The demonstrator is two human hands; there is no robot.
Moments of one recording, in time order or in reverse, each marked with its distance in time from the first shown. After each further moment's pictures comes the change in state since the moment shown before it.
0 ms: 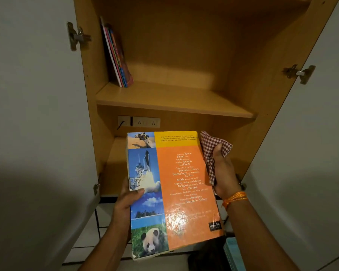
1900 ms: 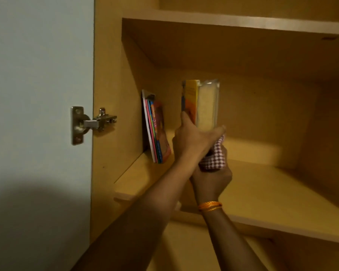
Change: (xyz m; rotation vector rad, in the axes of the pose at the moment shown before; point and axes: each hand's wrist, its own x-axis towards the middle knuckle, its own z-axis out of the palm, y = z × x) left_hand 0.390 0.237 0.173 0.795 0.325 0.519; right_hand 0.322 -0.040 0.257 -0.138 0.344 -0.953
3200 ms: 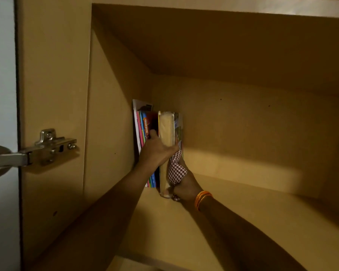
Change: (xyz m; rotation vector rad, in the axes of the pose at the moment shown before) left_hand 0.175 -0.127 0.016 0.350 0.017 -0.026; right_hand 0.065 0.160 0.126 -0.062 -1.139 0.191
